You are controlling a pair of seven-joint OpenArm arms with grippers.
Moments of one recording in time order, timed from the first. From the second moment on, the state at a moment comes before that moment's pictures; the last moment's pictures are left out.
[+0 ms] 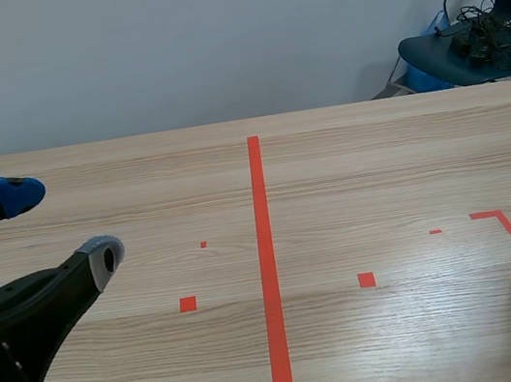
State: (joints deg) left arm 35.6 -28.5 -13.1 114.4 -26.0 -45.1 -2.2; right arm -16.1 21.0 11.5 63.5 13.4 11.9 16.5
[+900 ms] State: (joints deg) left arm 35.6 -28.5 -13.1 114.3 -25.6 -44.8 -1.9; right arm -39.5 26.7 32.9 100.8 30.1 41.9 20.6
